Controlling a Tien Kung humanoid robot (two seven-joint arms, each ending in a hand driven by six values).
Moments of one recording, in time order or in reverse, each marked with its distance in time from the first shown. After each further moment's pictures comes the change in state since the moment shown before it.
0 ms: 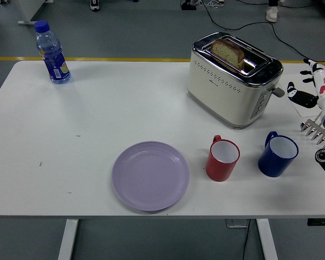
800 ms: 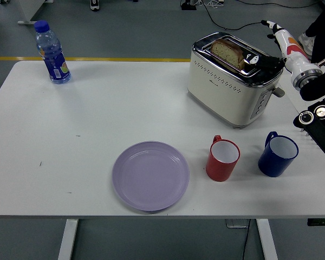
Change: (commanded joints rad) left arm -0.002 0.009 -0.003 0.000 0.007 -0.001 0.005; right arm 0.290 0.078 -0.127 -0.099 0.112 0.158 0.023
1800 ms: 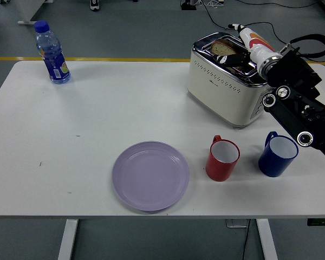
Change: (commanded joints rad) left arm -0.014 0.006 0.008 0.000 -0.016 0.008 -0.005; right arm 0.207 0.152 -0.134 -0.238 -0.073 0.082 -0.091
